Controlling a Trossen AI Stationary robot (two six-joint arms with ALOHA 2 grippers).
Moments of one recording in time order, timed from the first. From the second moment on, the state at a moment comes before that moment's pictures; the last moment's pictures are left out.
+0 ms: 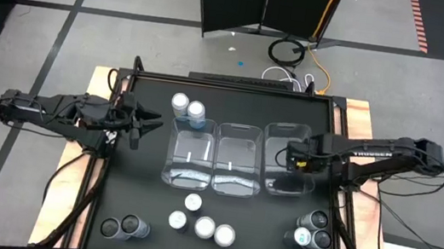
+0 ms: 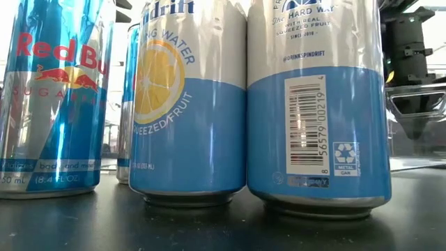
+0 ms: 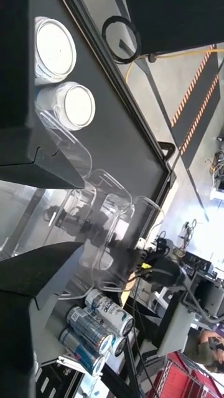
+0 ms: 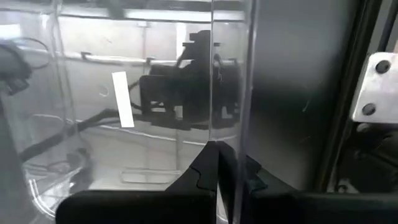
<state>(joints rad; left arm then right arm) -0.10 0.60 0.76 -0.48 -0.37 -0.41 -0.07 1.19 0.72 -1.16 0.05 1.45</state>
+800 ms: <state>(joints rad) -0.10 0.60 0.76 -0.48 -0.37 -0.41 0.07 1.18 0.72 -1.13 0.02 1.64</state>
